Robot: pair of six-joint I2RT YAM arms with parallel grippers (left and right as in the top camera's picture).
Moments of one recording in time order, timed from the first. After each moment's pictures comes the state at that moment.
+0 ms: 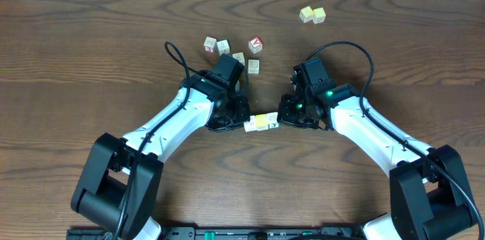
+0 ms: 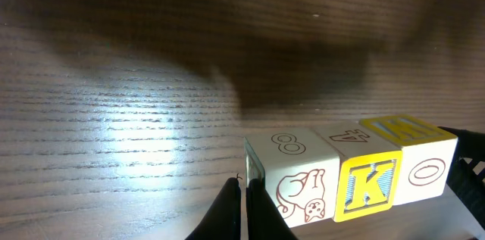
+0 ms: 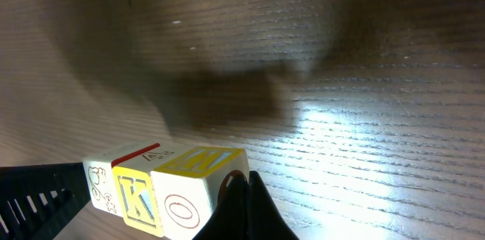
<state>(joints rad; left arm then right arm) -0.51 1.75 1.12 -0.71 0.33 -0.67 0.42 1.67 1.00 -0.56 -0.33 0.63</state>
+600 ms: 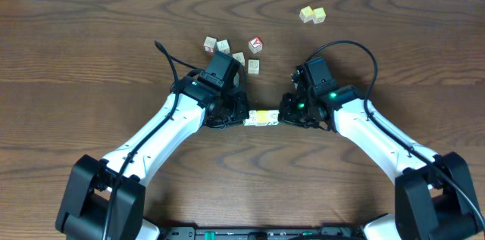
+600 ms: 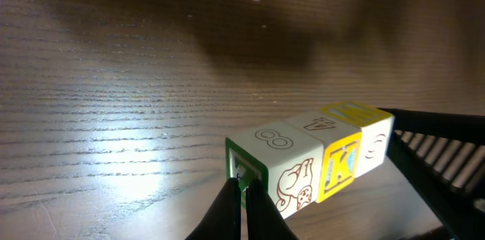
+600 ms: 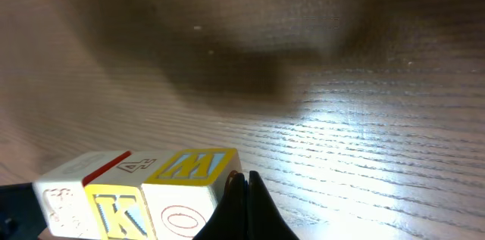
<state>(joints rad) -0.50 1.64 1.11 -0.71 0.33 -0.67 0.42 1.63 0.99 -0.54 -0.34 0.63</state>
